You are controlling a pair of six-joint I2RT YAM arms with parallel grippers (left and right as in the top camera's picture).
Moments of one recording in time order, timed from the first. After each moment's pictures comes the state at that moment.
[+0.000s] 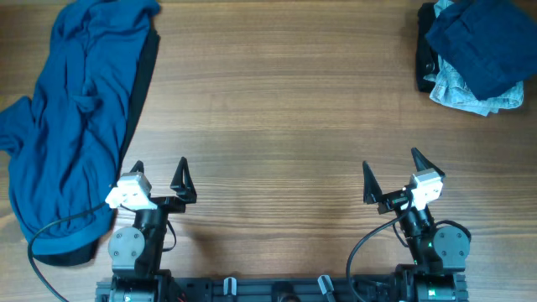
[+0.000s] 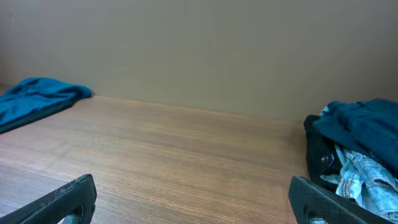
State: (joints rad) left arm -0.03 0.02 0.01 -0.07 0.03 -0.33; right arm -0.03 0.01 0.01 0.02 -0.29 -0.03
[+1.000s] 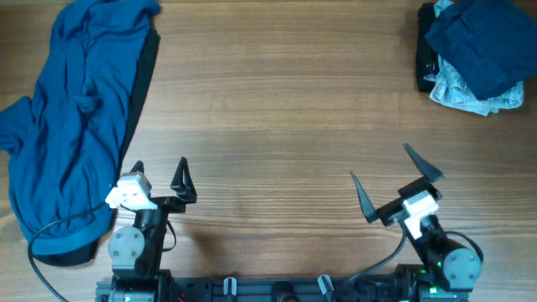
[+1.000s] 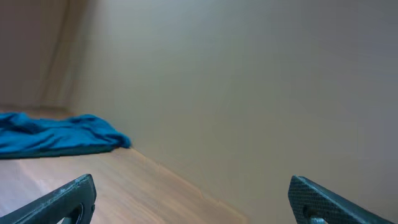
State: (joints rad) left arm -0.03 0.02 0.01 -0.07 0.03 -0.33; right arm -0.03 0.08 0.03 0.40 -0.55 -0.16
